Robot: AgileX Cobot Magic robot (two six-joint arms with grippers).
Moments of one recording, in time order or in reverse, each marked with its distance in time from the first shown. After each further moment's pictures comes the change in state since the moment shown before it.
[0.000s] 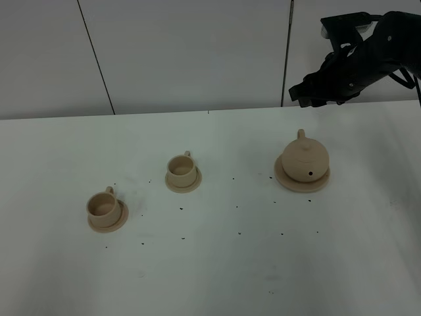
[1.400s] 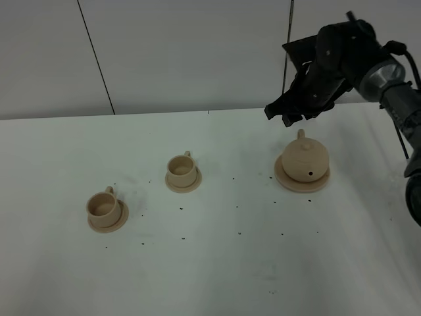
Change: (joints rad) left arm 0.000 0.000 0.000 0.000 0.000 0.000; right arm 0.100 0.335 -0.501 -0.262 0.312 0.173
